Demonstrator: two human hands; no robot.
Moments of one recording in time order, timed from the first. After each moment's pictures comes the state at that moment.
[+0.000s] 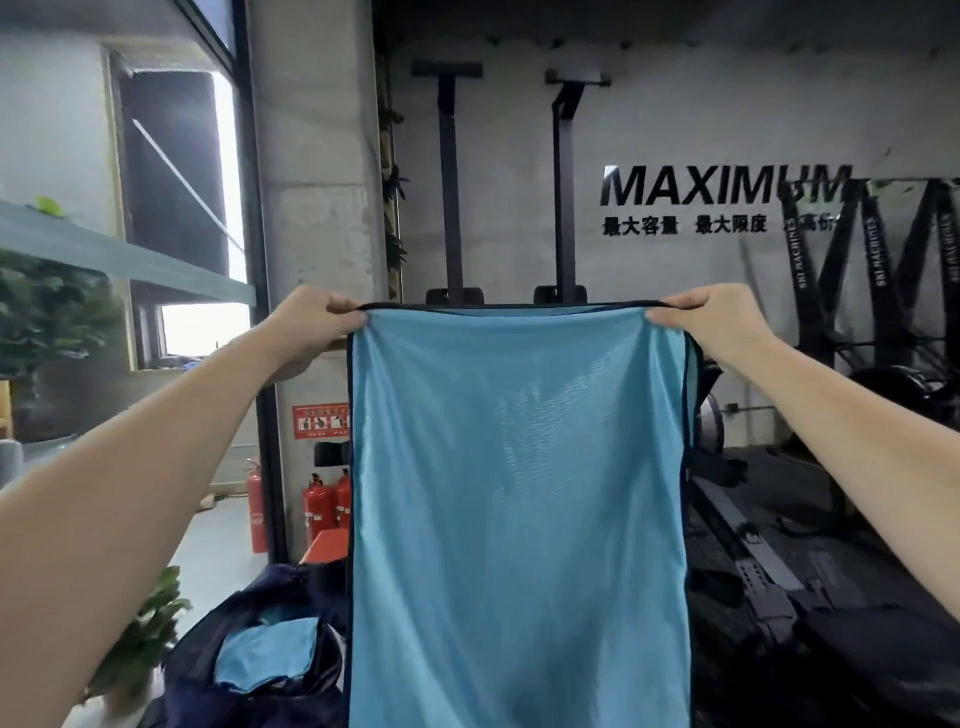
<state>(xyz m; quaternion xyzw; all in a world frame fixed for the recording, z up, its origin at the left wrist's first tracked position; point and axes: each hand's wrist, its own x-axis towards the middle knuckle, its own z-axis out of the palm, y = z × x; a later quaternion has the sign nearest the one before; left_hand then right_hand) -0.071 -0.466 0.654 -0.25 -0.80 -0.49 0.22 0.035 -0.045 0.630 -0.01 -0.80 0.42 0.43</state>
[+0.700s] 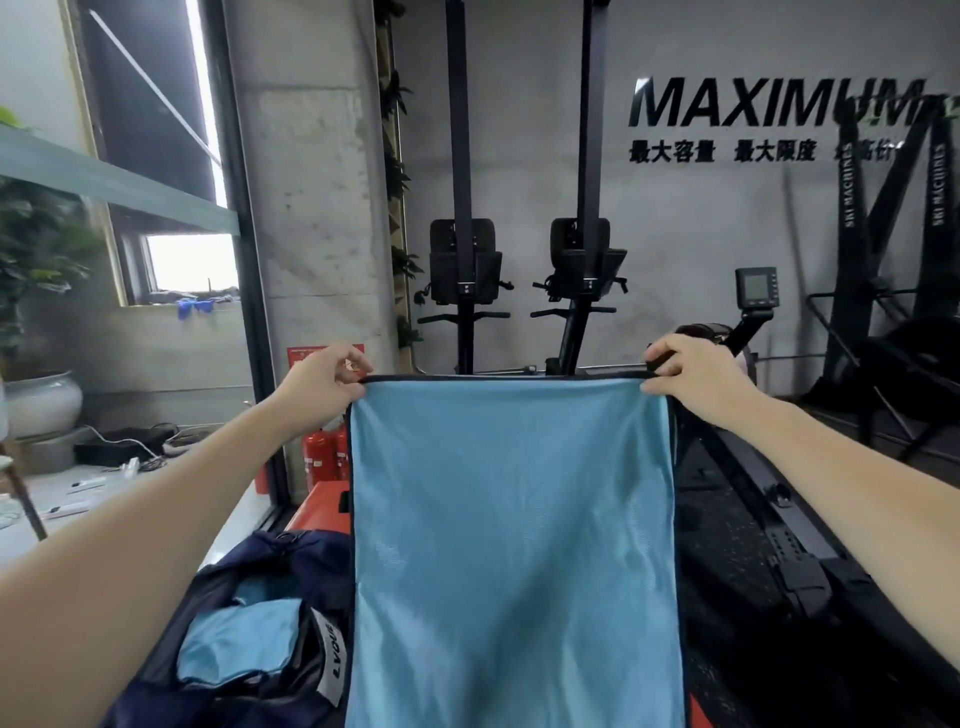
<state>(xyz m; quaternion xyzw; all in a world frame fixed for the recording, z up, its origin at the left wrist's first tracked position) -0.226 -0.457 0.527 -0.16 -0.89 -0.36 0.20 -0.136 -0.025 0.522 -0.04 -0.91 0.27 0.31</state>
